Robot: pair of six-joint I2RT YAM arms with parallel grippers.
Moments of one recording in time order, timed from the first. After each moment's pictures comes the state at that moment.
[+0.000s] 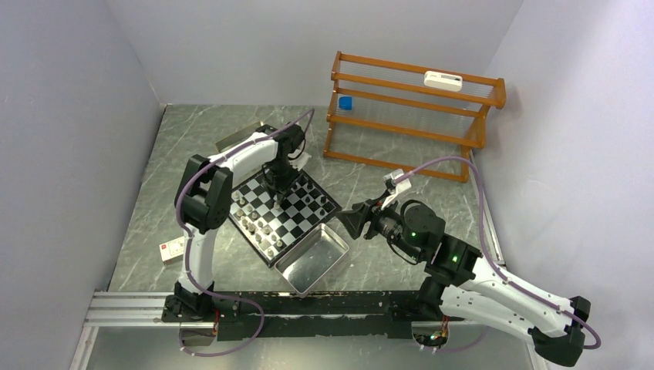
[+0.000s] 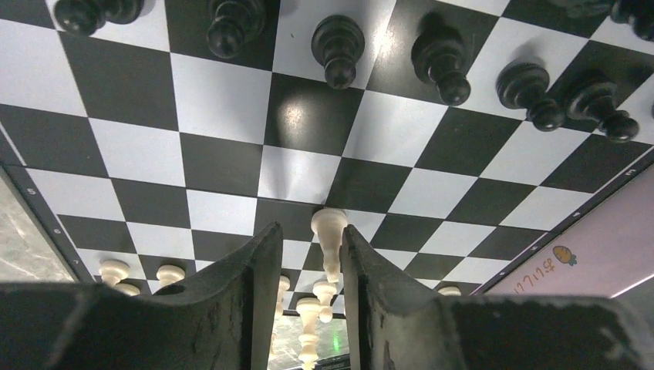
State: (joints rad) left arm -0.54 2.10 1.66 -1.09 0.02 0.09; right arm 1.02 0.63 0.65 -0.18 0.24 0.45
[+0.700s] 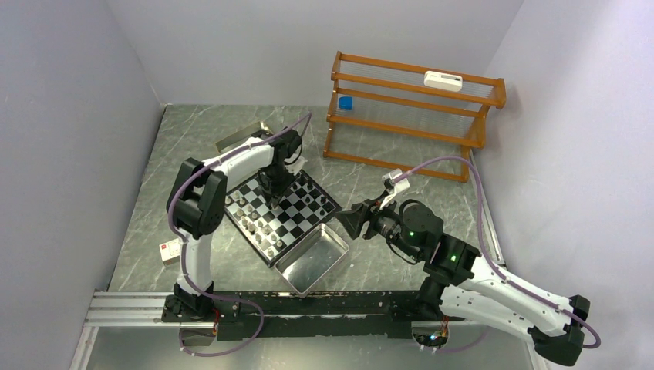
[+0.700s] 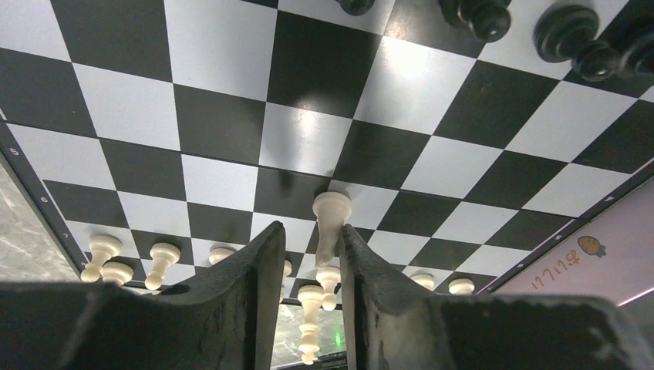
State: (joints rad) left arm -0.54 2.02 1.55 -1.04 -0.02 0.08; right arm 1.02 0.64 0.65 -0.18 0.24 0.45
